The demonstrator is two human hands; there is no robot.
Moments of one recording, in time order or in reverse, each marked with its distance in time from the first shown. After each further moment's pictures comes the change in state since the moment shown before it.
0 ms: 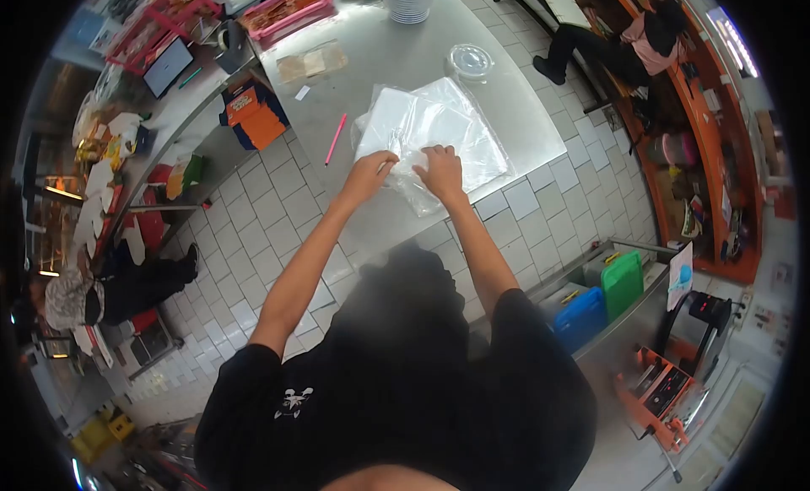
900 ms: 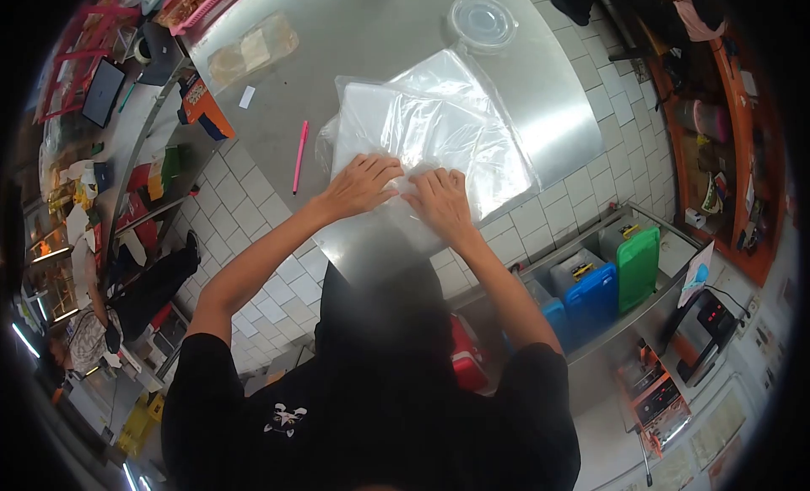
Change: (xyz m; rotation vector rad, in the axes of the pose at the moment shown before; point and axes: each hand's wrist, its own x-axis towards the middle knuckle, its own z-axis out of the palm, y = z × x) left_hand 0.072 -0.055 0.019 0.342 -0.277 0.547; right_hand 0.011 0.018 0.012 0.103 -0.113 -0.146
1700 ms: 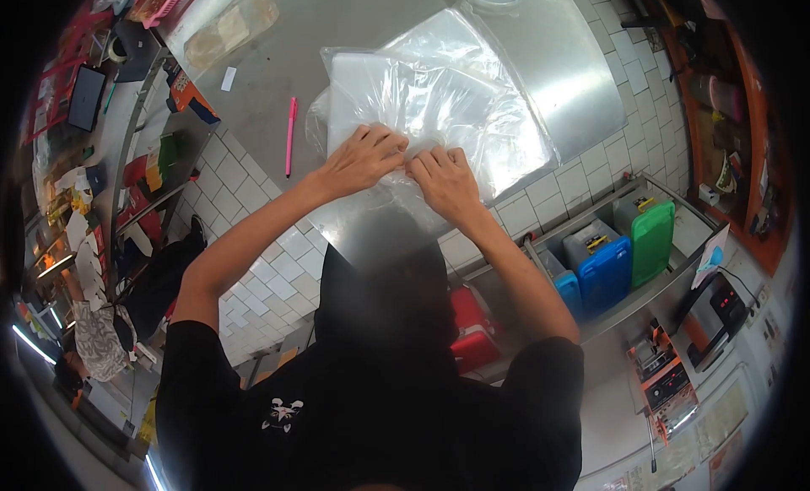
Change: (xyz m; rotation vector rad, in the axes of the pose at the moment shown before) left_hand 0.002 -0.013 0.007 0.093 -0.086 0.123; right_hand -0.009 0.007 0.013 -0.126 -0.075 -0.117
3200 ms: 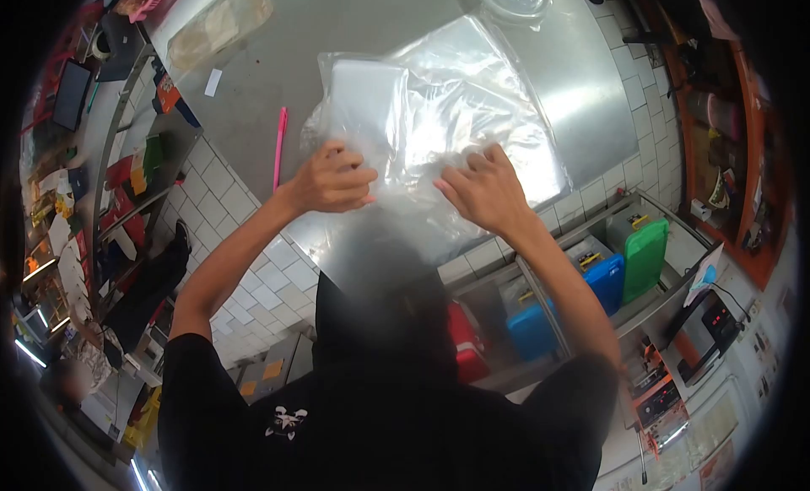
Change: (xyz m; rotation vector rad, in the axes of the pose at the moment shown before) left_hand -0.026 -0.043 -0.006 -0.021 0.243 0.207; right_hand 0.021 0.048 -0.043 0.009 -0.222 -0.076
